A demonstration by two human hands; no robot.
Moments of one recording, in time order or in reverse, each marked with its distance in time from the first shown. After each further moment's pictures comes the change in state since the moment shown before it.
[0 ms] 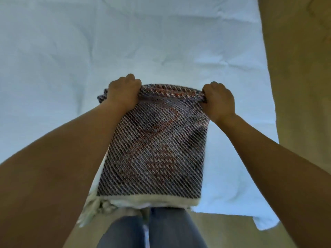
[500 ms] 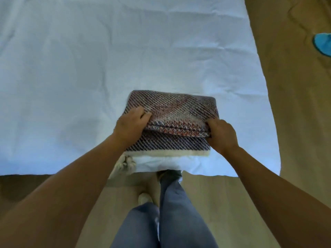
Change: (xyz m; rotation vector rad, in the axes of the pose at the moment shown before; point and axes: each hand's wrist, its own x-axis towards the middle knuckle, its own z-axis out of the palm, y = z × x) left_hand -0.251 0.003 0.032 -0.062 0.226 0.333; right_hand -0.234 -0.083 0.012 0.027 -0.151 0.082
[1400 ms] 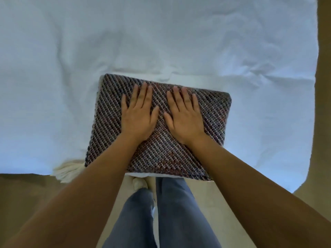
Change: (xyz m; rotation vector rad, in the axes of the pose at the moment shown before) left_hand 0.088 0.024 0.149 -0.223 -0.270 -0.511; right_hand 0.119 -0.029 0.111 0.029 -0.139 -0.160
